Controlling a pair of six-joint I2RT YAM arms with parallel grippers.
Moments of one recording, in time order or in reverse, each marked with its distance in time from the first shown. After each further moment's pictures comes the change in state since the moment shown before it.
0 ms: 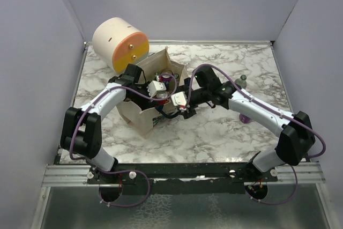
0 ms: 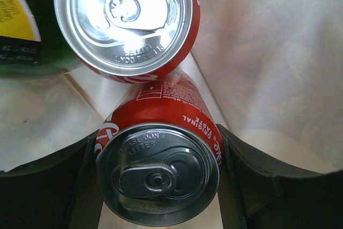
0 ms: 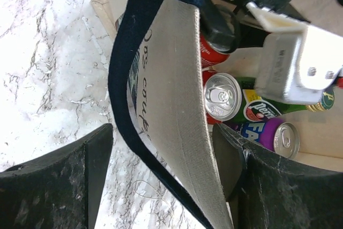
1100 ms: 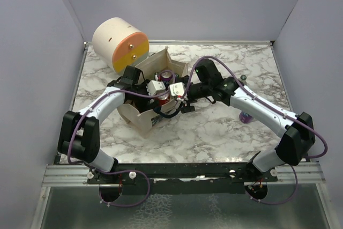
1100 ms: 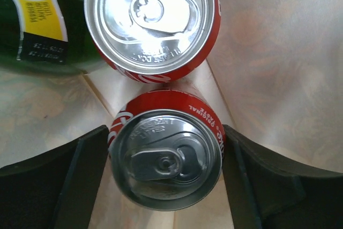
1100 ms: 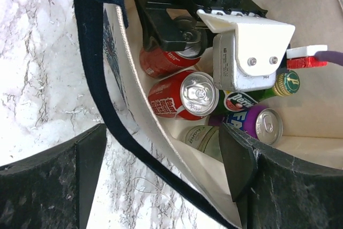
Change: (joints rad) left arm -0.005 -0.022 -0.083 0.144 -0.035 -0.042; right arm 0.000 0.000 0.090 -0.023 0.047 0.133
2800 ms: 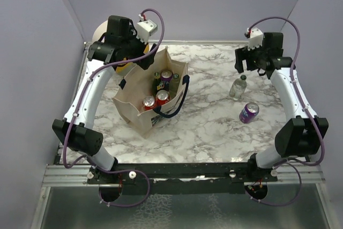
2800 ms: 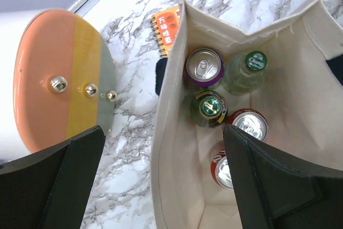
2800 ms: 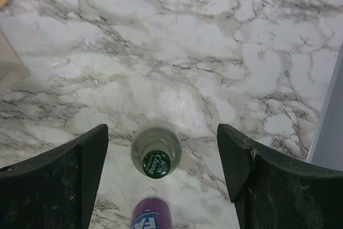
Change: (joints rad) left arm 0.020 0.058 0.823 -0.303 -0.216 -0.406; right arm -0.698 0.008 0.169 -0.076 0.426 0.737
